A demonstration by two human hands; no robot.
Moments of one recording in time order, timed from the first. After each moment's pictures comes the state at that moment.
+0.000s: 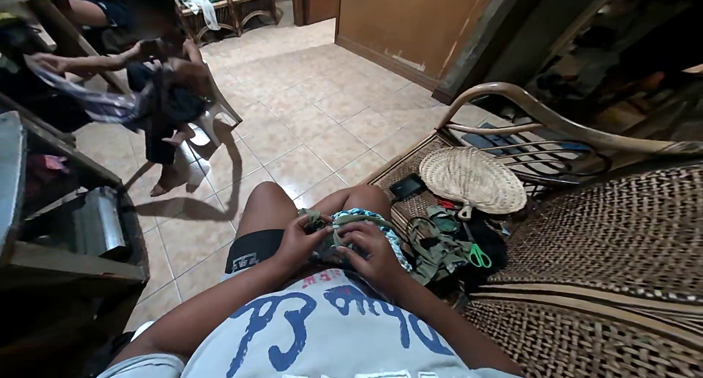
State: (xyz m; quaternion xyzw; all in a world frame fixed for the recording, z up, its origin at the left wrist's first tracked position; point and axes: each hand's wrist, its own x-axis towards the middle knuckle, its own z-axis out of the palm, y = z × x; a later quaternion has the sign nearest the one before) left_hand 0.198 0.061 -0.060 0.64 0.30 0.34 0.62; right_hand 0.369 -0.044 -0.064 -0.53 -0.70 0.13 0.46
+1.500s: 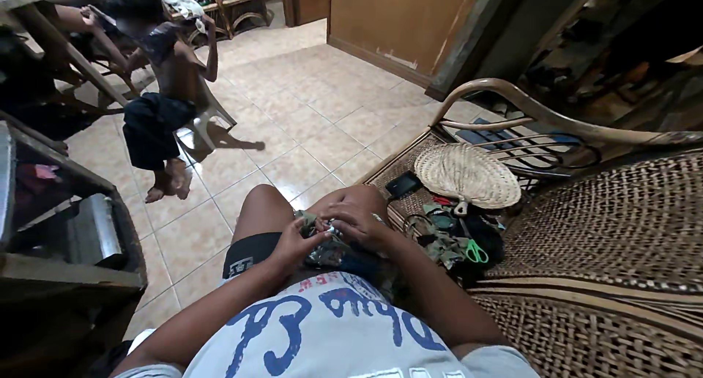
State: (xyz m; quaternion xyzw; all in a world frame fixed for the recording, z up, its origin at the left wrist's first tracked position) left_hand 0.196 0.068 -0.066 0.63 0.29 0.31 0.65; right_hand 0.415 0.021 -0.077 -0.44 -0.78 0.23 0.37
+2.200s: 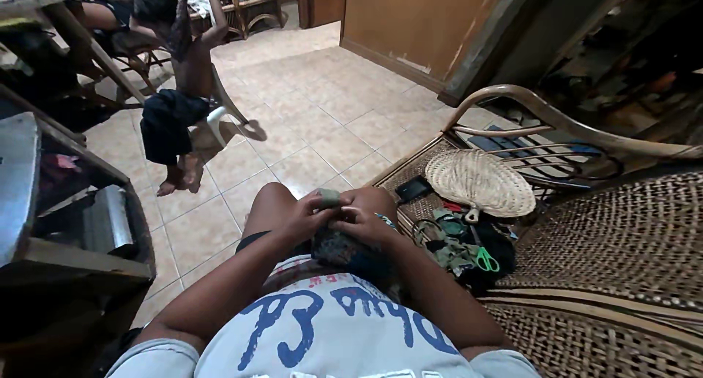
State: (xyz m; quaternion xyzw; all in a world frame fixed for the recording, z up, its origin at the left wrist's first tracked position) left_hand 0.199 0.098 -0.017 0.78 0.23 0.27 0.51; right_hand 0.380 0.022 -0.034 -0.48 -0.62 0.48 0.39
